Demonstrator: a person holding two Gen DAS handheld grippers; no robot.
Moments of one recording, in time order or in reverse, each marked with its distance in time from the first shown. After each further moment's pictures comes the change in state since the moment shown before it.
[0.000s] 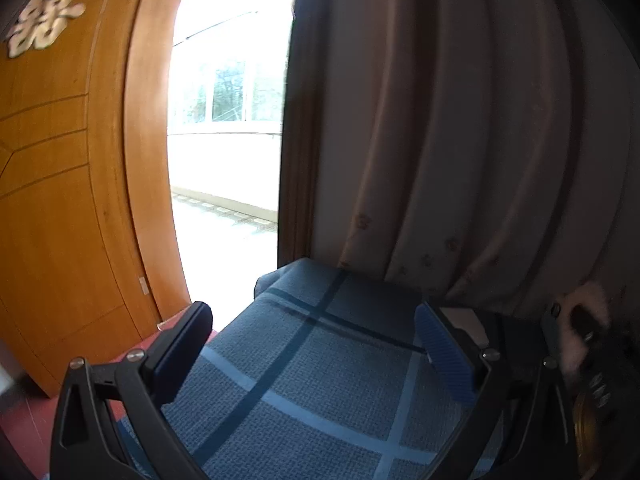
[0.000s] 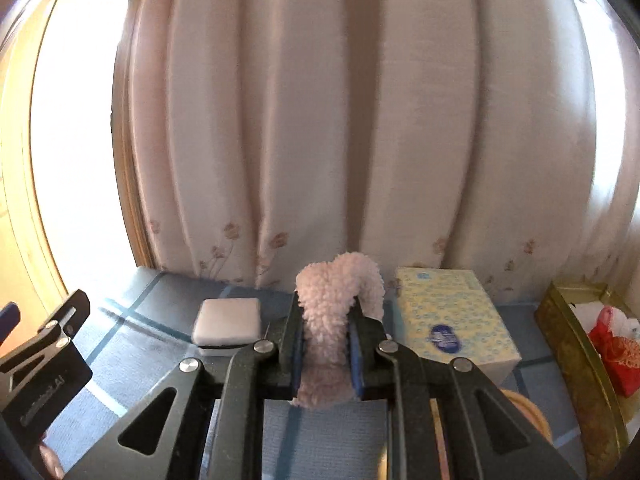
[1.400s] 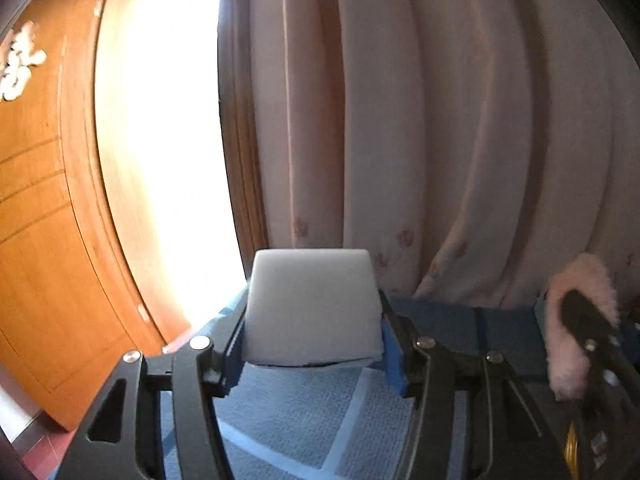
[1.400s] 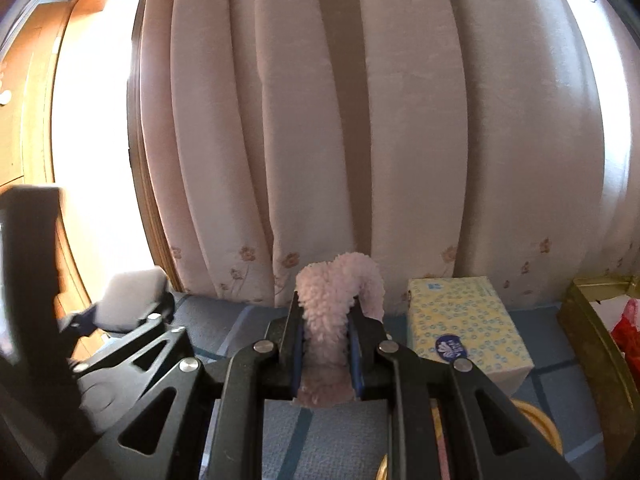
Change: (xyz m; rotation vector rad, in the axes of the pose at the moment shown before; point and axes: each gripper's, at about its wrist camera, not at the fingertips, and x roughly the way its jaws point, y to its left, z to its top) left arm 0.006 -0.059 0.004 0.120 -0.050 0.015; right arm 0.002 -0.021 -0.001 0.069 -0.076 0.127
